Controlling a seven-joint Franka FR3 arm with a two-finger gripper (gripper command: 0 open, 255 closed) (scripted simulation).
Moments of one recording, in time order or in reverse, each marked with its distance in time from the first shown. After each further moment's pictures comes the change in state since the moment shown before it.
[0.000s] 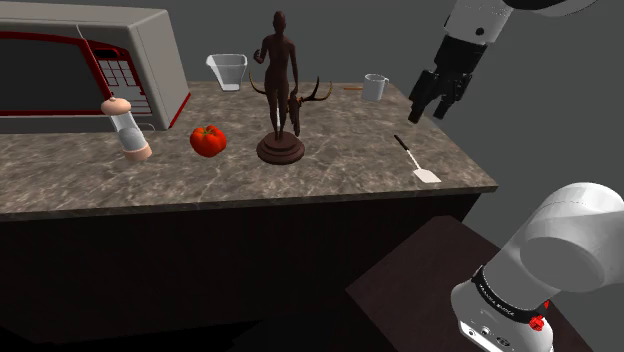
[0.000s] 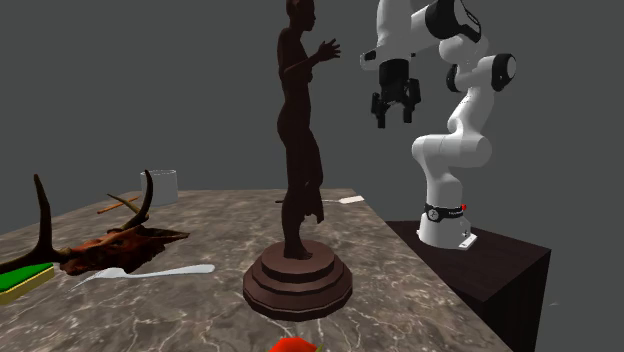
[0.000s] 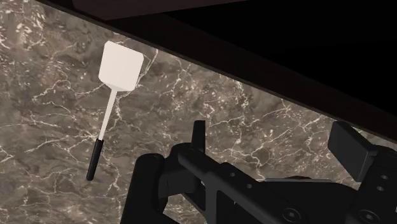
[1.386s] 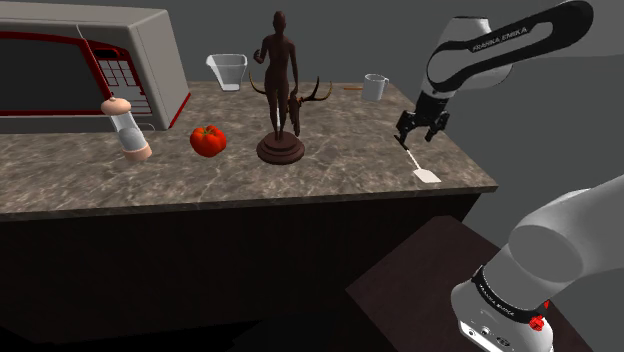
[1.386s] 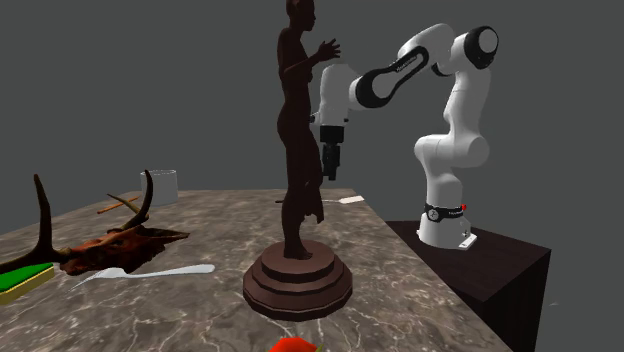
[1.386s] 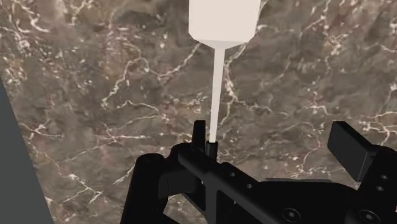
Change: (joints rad) arm -0.207 0.450 -0.143 -0.086 -0.153 0.540 0.046
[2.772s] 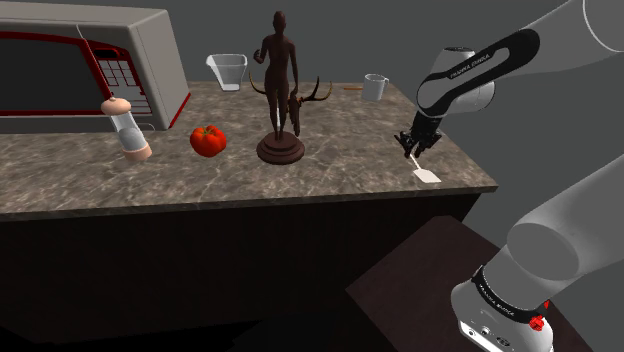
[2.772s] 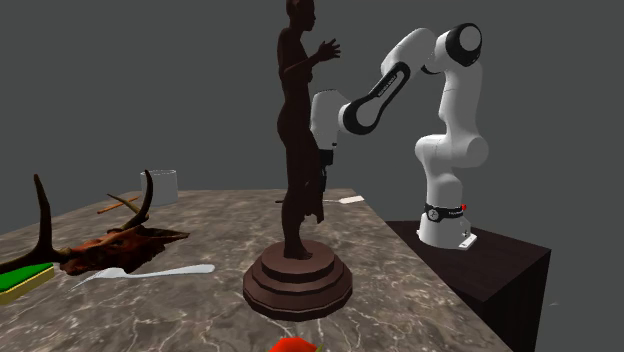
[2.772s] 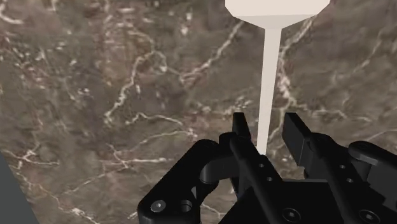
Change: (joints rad) arm -0.034 0.193 -0.044 -0.018 -0.007 0.216 0.004
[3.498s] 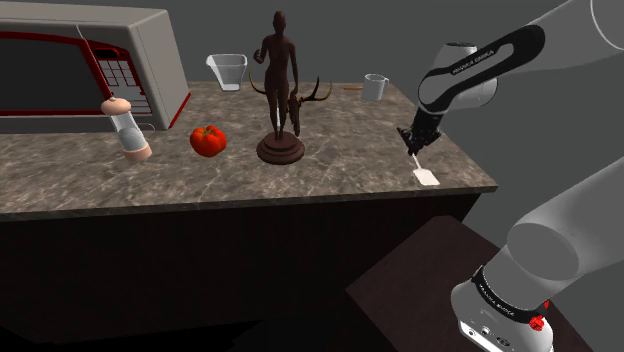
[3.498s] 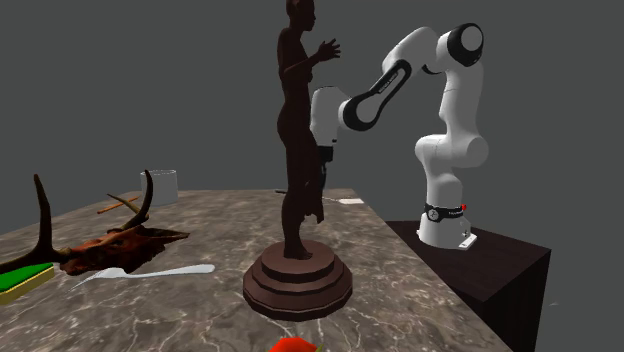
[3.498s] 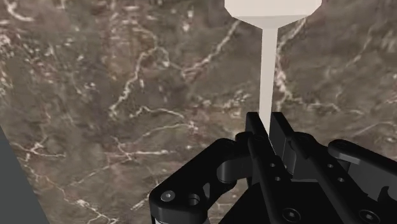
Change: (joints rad) arm -0.001 -0.020 0.002 0.012 -0.003 -0.031 0.002
